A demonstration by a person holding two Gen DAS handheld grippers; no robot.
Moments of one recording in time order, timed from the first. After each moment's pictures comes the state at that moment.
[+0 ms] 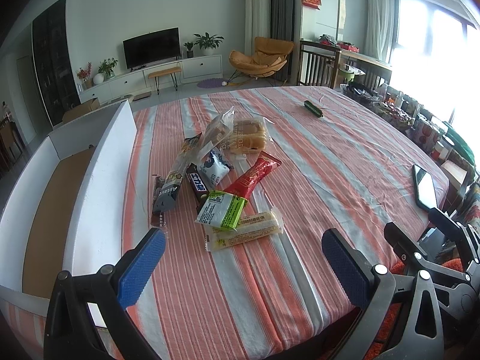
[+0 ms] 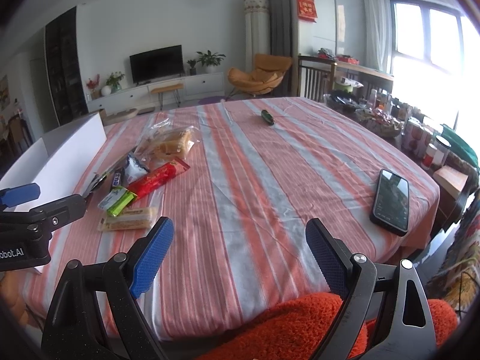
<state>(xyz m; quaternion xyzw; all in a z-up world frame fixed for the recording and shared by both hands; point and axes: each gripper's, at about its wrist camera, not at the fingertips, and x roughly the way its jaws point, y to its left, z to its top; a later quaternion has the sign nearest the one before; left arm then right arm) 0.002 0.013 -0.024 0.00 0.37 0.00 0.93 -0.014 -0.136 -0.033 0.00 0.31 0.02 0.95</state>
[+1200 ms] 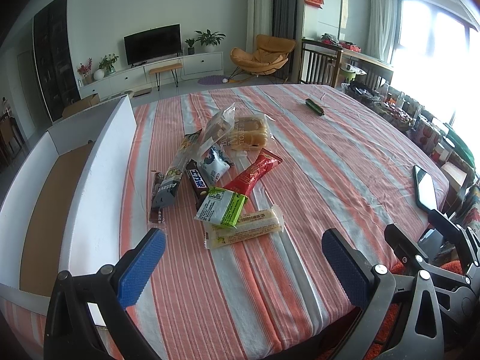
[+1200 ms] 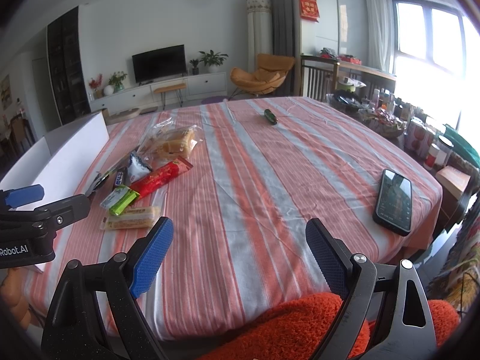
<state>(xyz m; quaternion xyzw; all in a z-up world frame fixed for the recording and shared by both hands) 0.001 0.014 -0.024 0.00 0.37 0.00 0.93 -0.014 -0.136 -0.035 0.00 0.31 0.02 0.95</state>
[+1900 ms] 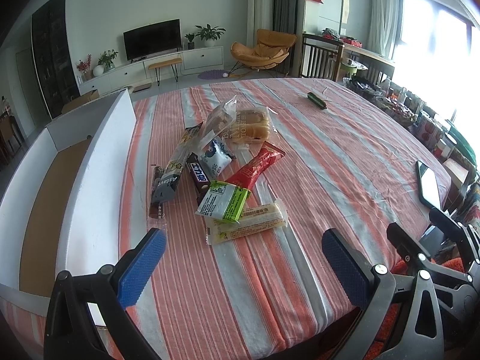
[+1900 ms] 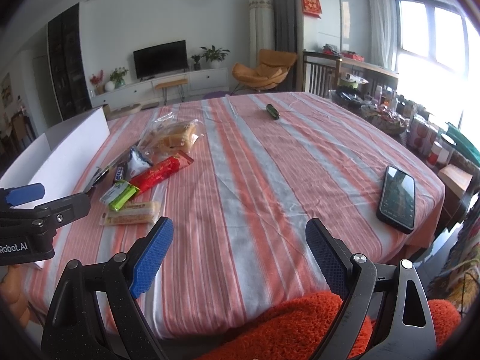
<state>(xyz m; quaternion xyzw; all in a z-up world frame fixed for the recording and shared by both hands) 0.002 0.017 -0.037 0.00 0.39 0.00 0.92 -0.015 -0.134 -0.042 0.00 0.32 0.03 0.95</state>
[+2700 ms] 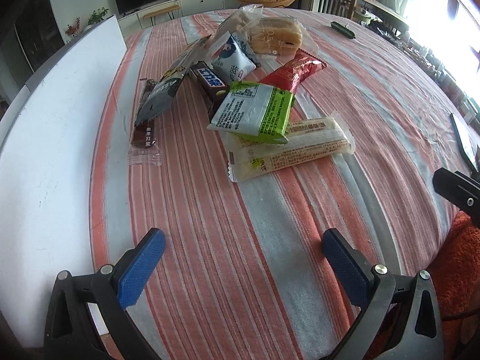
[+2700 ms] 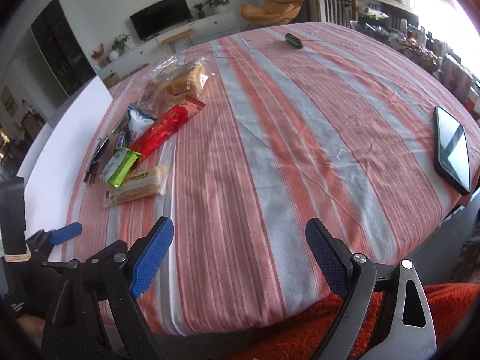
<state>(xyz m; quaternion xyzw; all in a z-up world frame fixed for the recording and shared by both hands) 0.022 0.051 -0.127 -0.01 0.52 0.00 0.85 0.031 -0.139 -0.079 0.08 0.46 0.08 0.88</state>
